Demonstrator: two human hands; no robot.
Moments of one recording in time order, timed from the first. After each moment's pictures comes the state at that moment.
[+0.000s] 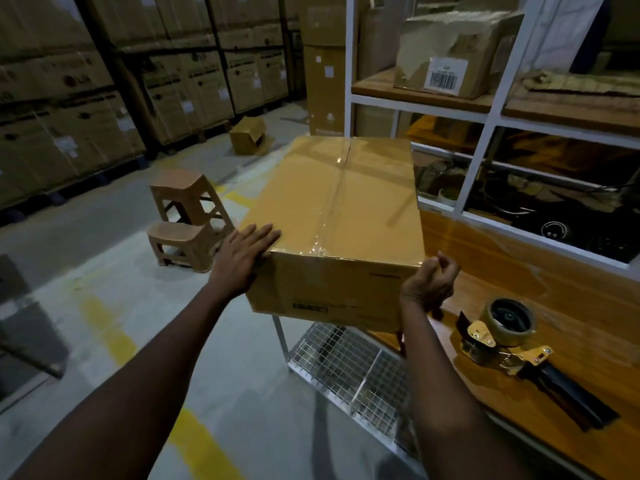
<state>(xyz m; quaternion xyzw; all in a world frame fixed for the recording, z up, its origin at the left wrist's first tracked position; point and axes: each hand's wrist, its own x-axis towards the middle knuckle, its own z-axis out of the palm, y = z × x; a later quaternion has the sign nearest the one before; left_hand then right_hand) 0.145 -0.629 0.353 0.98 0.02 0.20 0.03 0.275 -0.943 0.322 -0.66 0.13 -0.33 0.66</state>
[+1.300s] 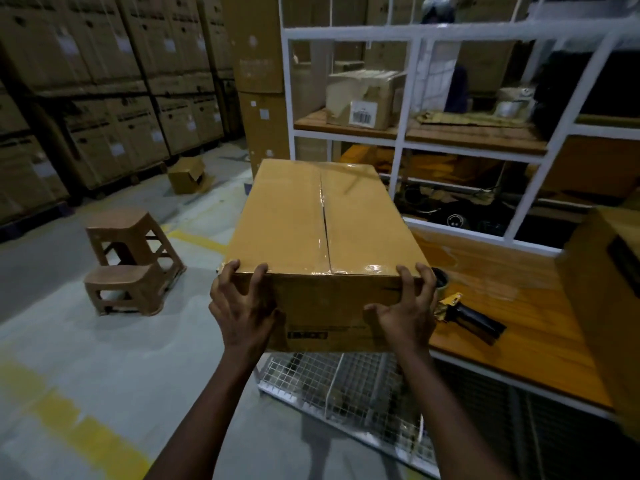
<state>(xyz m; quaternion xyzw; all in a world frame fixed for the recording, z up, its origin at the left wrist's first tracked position) 0.001 -0.771 0.375 0.91 0.11 0.36 0.17 0.082 -1.027 0.361 -0.90 -0.01 -0.28 0.34</state>
